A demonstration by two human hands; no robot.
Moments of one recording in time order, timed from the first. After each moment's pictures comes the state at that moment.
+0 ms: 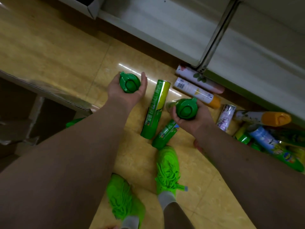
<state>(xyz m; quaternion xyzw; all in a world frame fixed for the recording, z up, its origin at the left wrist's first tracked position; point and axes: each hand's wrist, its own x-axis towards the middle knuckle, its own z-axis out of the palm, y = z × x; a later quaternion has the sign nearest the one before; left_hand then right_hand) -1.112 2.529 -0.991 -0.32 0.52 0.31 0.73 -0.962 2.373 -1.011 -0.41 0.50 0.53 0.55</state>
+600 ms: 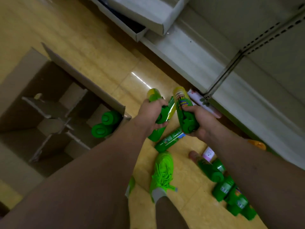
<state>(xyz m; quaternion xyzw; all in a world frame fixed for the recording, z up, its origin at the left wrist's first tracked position) -1.123 2.483 -0.868 0.16 0.70 0.06 0.69 -0.979 2.420 -0.883 -0.73 0.11 0.62 0.26</state>
